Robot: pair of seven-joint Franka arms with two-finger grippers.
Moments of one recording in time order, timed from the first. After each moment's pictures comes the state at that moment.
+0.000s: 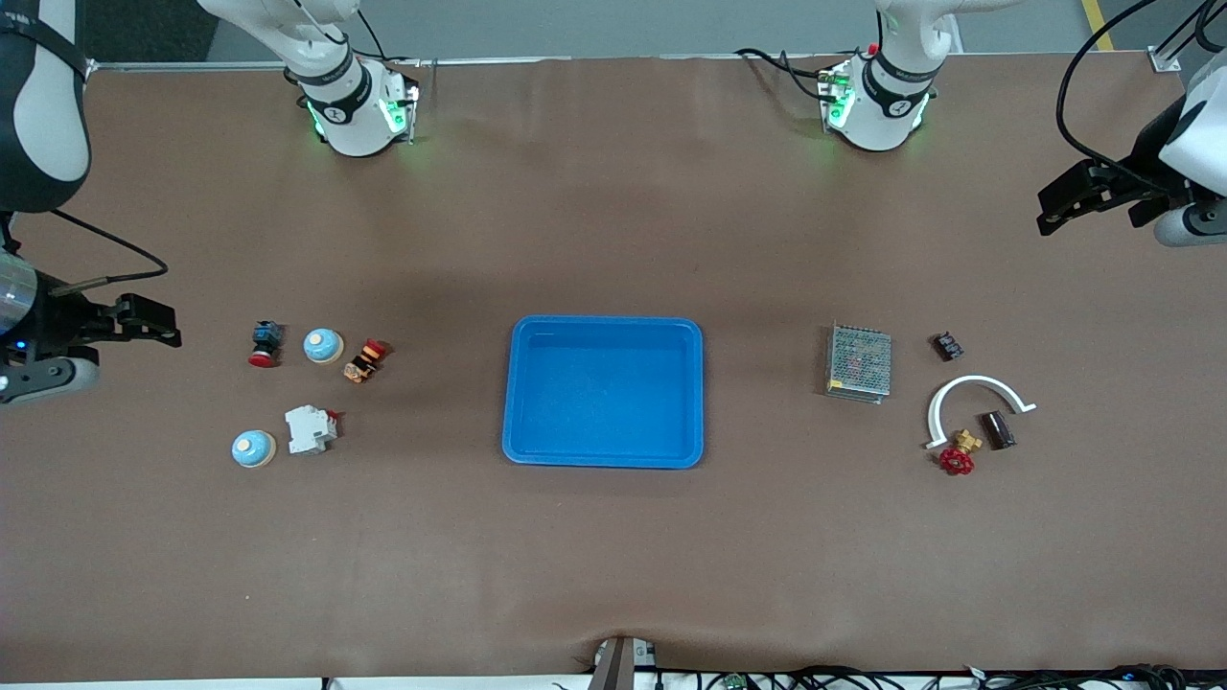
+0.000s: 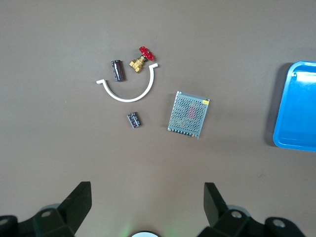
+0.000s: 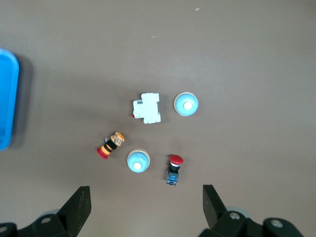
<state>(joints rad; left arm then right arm) 0.06 -0.03 -0.16 -1.52 0.03 1.46 -0.16 -0.07 0.27 0.05 -1.38 -0.04 1.59 -0.20</state>
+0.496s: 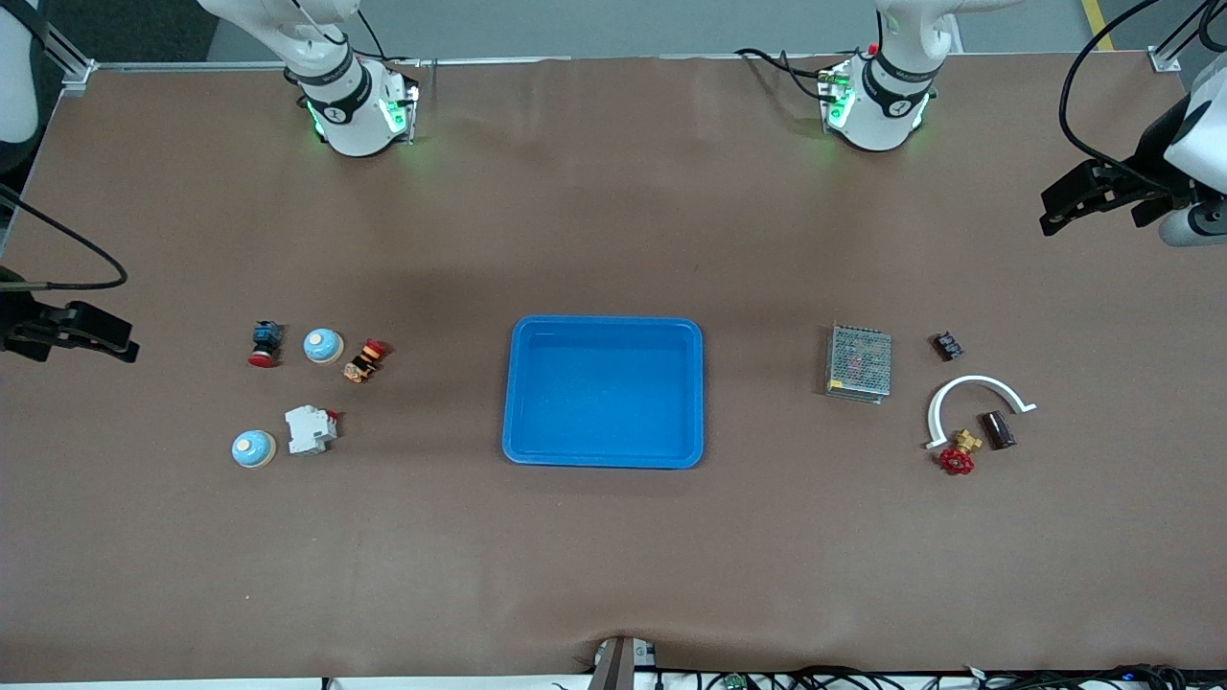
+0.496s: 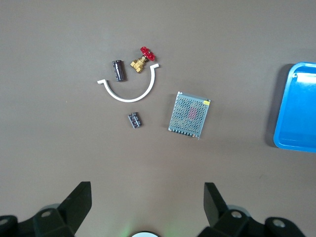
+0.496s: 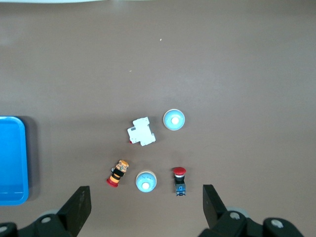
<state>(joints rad) 0.06 -0.03 -0.15 -1.52 0.03 1.46 -0.16 -0.09 0.27 0.05 -1.27 -0.04 1.60 -0.01</state>
